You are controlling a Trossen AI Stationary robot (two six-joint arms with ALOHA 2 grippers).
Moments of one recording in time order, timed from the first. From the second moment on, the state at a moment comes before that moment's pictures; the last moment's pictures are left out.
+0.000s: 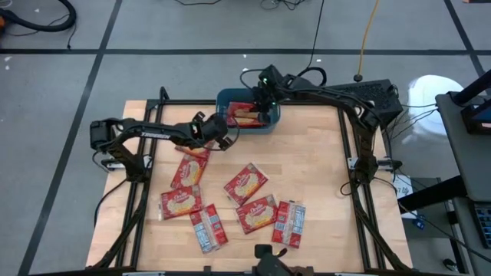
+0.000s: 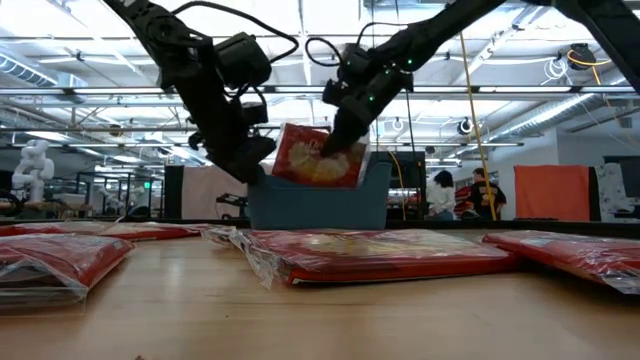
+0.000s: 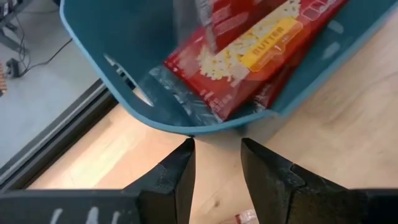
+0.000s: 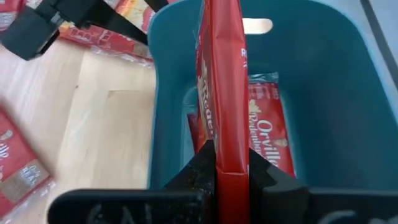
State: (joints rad) left arm 0.29 1.59 0.88 -0.21 -0.55 -0.25; right arm -0.62 1.93 1.58 -0.51 -0.40 -0.47
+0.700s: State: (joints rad) left arm 0.25 1.59 0.88 -0.13 -0.55 -0.16; right arm -0.62 1.99 1.58 -0.57 -0.40 -0.49
